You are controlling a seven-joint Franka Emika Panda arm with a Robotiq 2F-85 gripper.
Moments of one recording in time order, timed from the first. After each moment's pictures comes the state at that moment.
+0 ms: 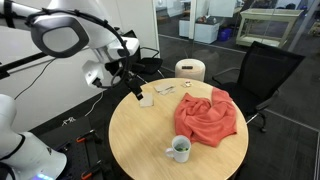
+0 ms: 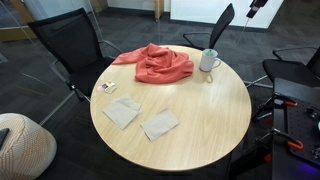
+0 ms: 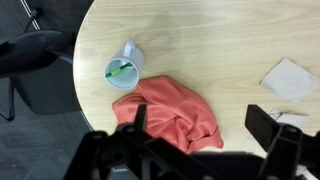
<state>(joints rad) -0.07 -0.43 -0.19 -2.48 -0.11 2.29 -0.22</state>
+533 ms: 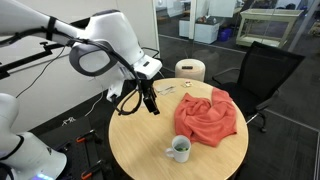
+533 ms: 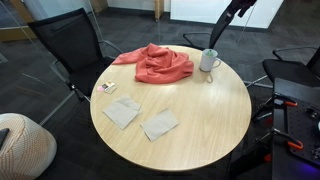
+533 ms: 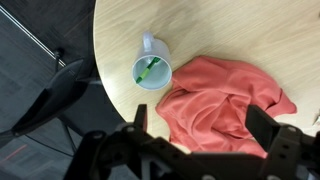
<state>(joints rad) -0.17 -0.18 -0.18 -2.39 -0.11 2.49 0.15</state>
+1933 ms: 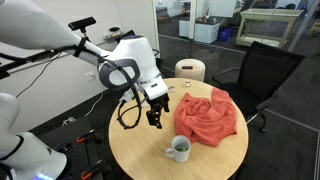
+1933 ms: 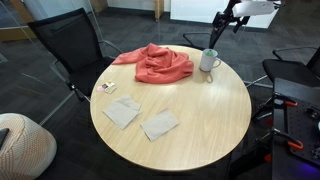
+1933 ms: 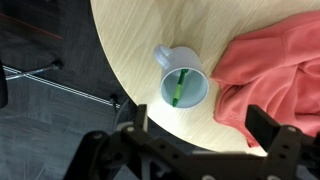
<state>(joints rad) -0.19 0.05 -0.17 -2.31 -0.27 2.53 0.81</state>
